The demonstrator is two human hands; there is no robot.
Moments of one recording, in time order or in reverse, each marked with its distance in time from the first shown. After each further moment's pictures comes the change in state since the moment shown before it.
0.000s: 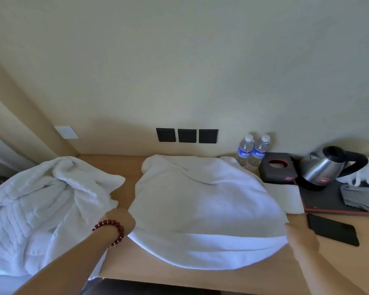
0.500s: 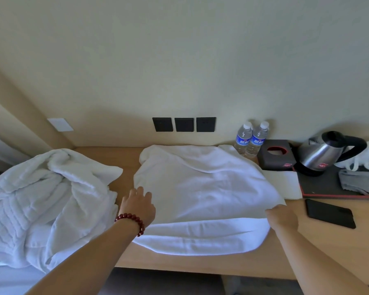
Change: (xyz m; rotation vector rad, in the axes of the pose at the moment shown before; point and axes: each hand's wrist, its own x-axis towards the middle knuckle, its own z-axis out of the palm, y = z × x) left_hand 0.002 0.046 0.028 0.176 0.304 0.258; right_hand -0.003 -0.014 0.034 -0.278 -0.091 -0.210
